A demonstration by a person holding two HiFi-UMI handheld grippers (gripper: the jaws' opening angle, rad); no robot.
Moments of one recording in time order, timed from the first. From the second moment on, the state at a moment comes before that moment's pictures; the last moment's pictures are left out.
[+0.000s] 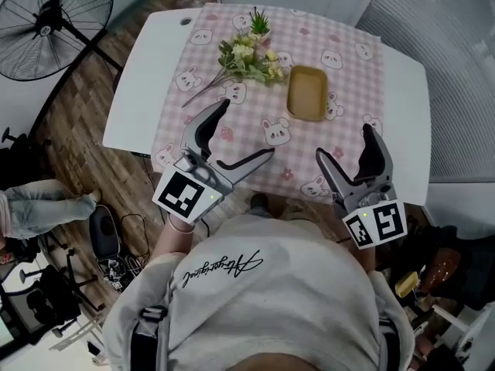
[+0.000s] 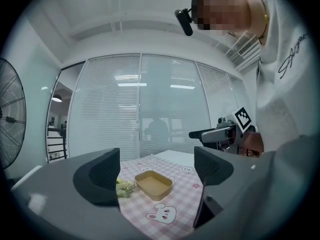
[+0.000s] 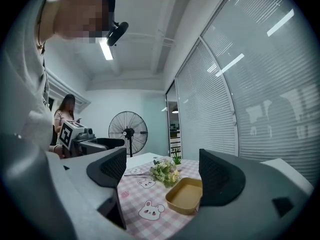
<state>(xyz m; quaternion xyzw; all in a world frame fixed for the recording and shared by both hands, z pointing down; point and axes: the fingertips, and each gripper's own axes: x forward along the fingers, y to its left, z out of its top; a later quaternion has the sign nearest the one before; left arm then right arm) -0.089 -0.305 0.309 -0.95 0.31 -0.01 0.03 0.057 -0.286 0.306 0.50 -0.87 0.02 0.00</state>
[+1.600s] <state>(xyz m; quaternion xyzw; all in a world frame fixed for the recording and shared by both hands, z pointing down) -0.007 -0.385 0.446 -0.95 0.29 -0.13 -0.04 0.084 -0.383 0.462 0.41 -0.89 0.09 0.18</state>
